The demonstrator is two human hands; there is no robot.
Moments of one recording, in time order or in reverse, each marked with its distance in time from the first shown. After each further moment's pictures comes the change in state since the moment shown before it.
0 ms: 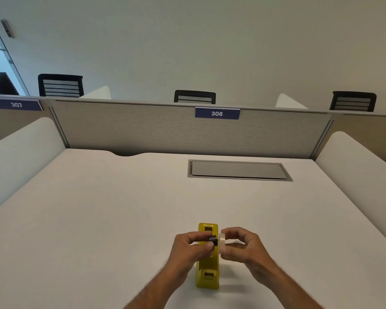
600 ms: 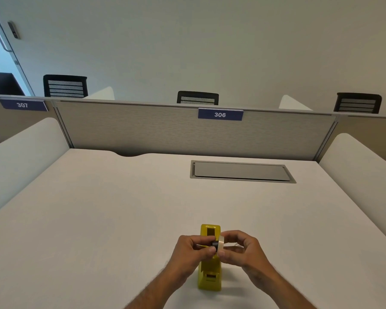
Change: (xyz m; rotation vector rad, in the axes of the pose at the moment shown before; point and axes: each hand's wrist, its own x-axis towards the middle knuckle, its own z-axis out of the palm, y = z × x) left_hand -0.003 0.004 -0.001 0.201 -0.023 0.015; right_hand -0.001 0.004 0.011 -0.014 0.014 -0.020
